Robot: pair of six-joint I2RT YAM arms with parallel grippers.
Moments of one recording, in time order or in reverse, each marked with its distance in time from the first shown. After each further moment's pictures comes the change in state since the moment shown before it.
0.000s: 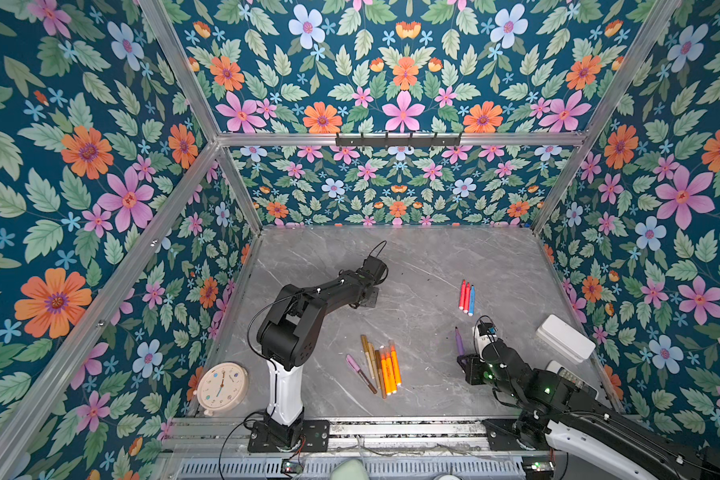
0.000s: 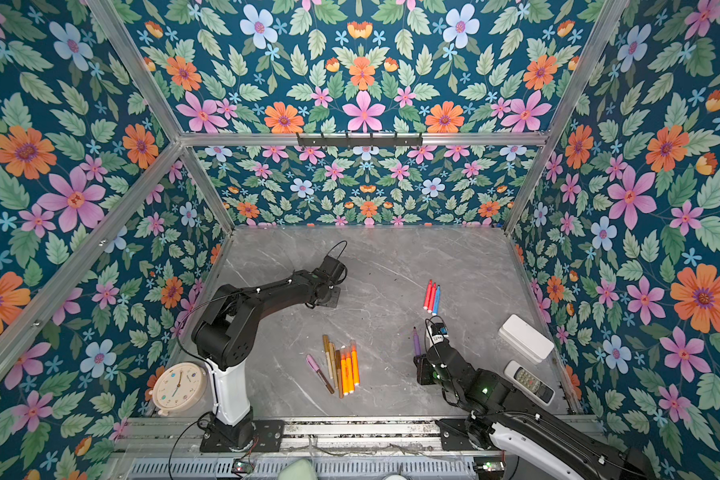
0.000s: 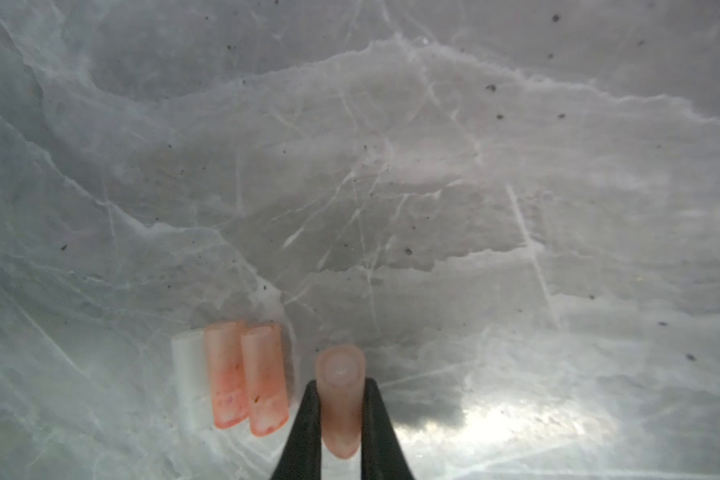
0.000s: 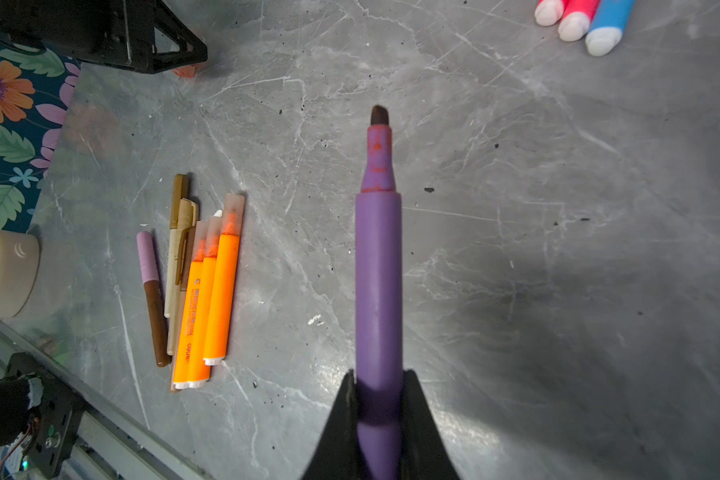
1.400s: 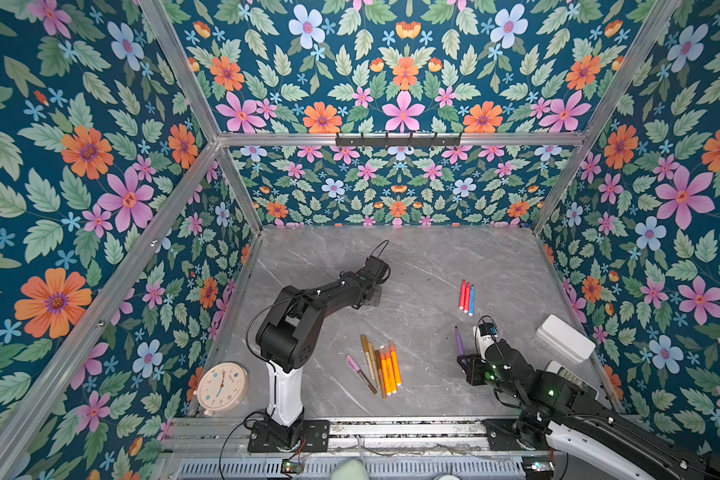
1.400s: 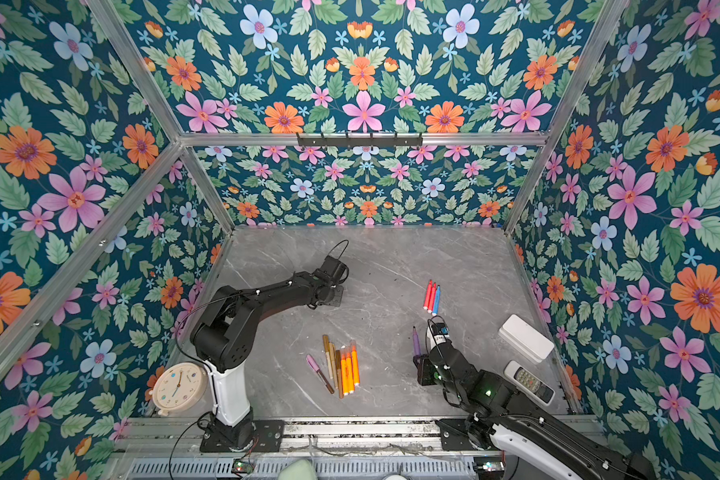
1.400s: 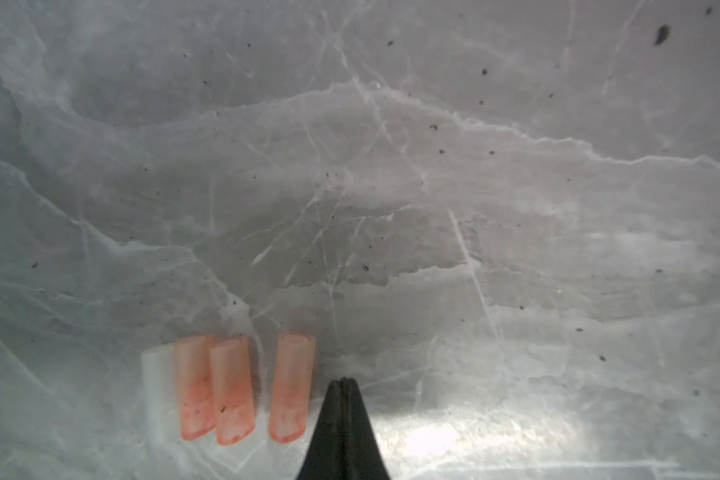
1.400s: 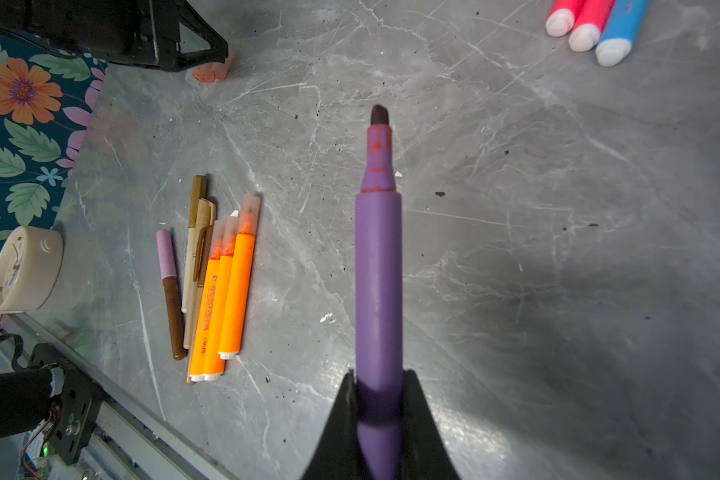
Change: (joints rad) left arm -0.008 -0.014 -0.020 0.073 0.046 -0.019; right arm 0.000 -0.057 -0.006 -0.015 -0.014 -0.007
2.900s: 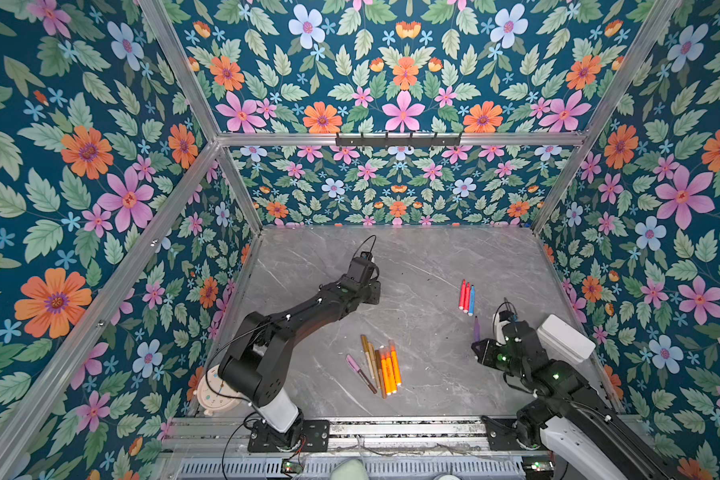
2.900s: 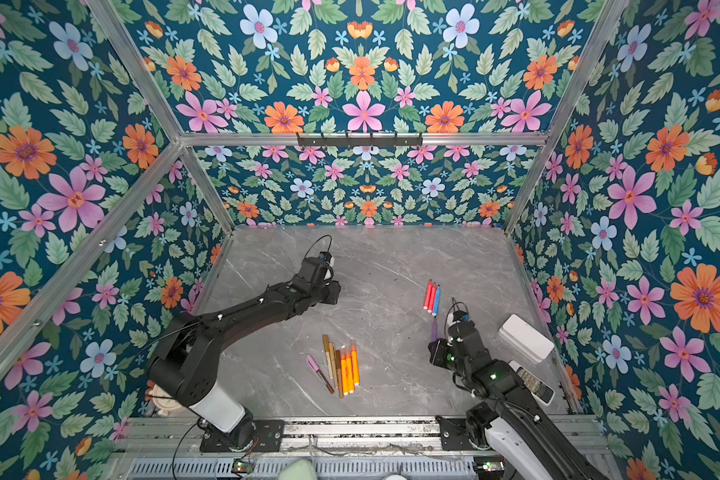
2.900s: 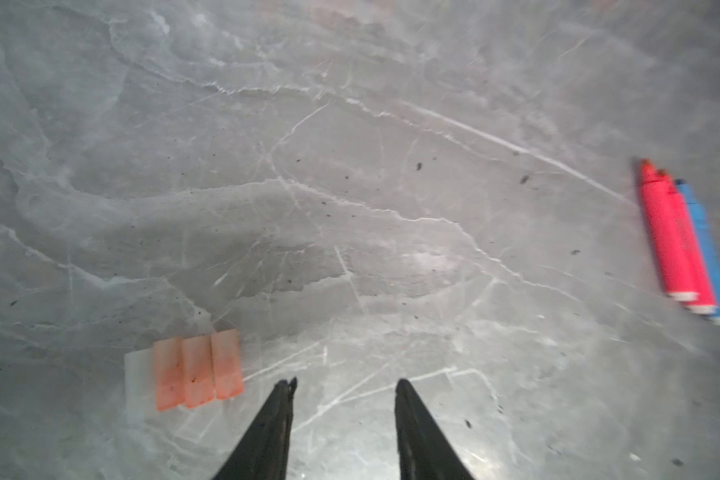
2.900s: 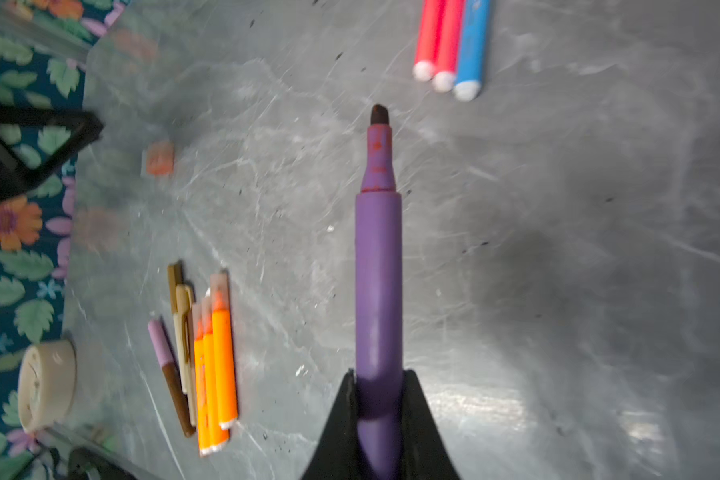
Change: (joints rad) left arm 0.009 -0.349 -0.281 0.307 0.220 -0.004; right arm -0.507 0.111 0.104 -0.065 -0.257 -0.056
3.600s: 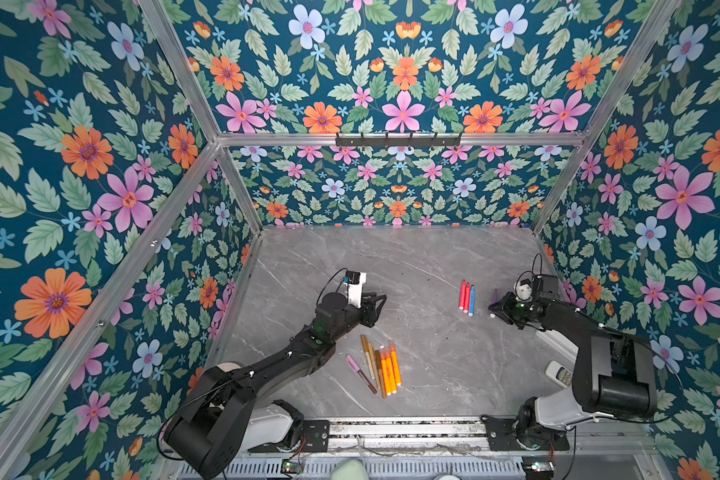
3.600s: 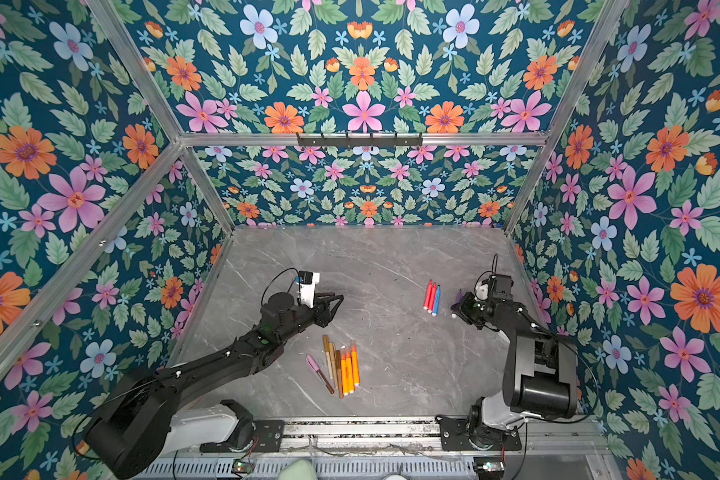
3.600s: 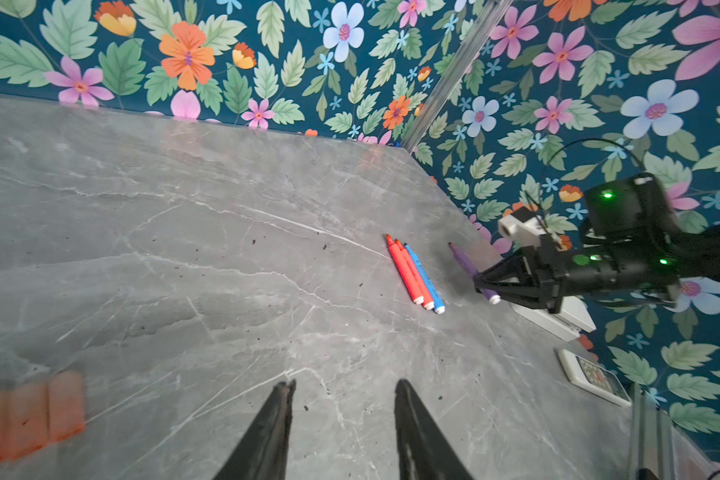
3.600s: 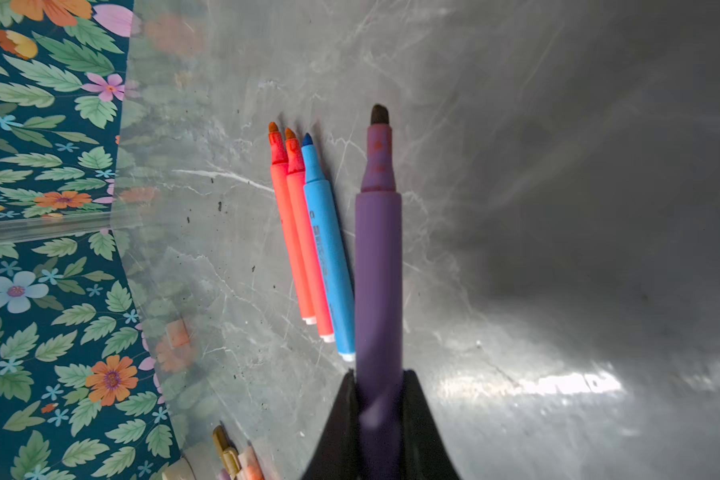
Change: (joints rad) left arm -0.034 -0.359 -0.486 0.634 0.238 -0.106; right arm -0.547 0.875 0.328 0.312 -0.405 -0.170
